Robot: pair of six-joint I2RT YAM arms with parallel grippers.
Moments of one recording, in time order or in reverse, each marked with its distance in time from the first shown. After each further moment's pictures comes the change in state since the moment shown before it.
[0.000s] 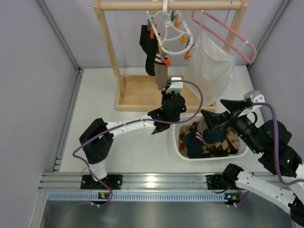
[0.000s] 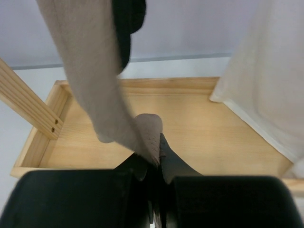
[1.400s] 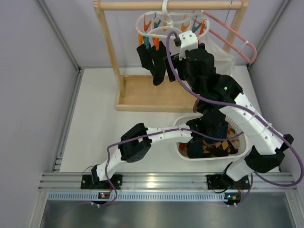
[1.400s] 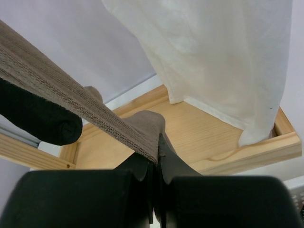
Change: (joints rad) left arm -0.246 0.502 0.603 0.034 -0.110 0.586; right arm 0.000 0.967 0.903 -0.282 0.280 -0.158
